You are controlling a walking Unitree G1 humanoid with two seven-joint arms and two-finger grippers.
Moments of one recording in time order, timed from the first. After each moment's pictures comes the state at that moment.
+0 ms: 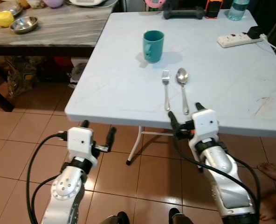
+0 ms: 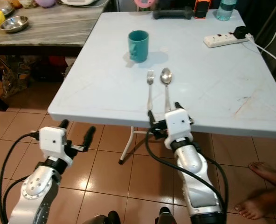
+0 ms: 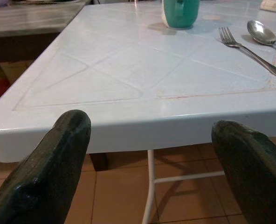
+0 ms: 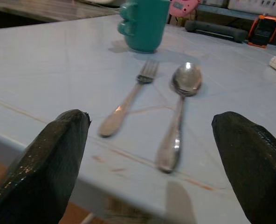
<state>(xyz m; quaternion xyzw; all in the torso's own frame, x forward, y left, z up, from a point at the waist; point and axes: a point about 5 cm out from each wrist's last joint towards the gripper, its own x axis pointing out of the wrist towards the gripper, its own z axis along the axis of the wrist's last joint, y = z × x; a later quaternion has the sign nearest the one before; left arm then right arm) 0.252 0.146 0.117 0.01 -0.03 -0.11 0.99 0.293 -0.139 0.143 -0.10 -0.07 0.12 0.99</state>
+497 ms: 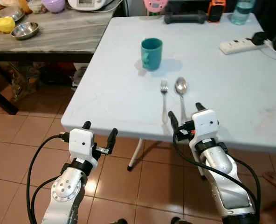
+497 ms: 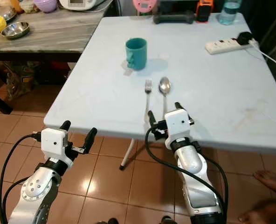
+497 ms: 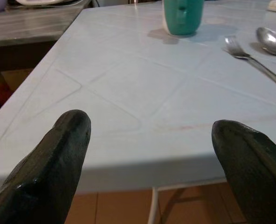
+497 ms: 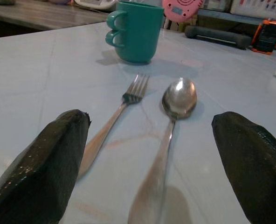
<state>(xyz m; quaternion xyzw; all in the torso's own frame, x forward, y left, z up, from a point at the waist) 0.250 0.145 0.116 0.01 -0.03 -0.12 0.99 0.293 -0.137 0.143 -0.10 -0.07 0.11 0.99</state>
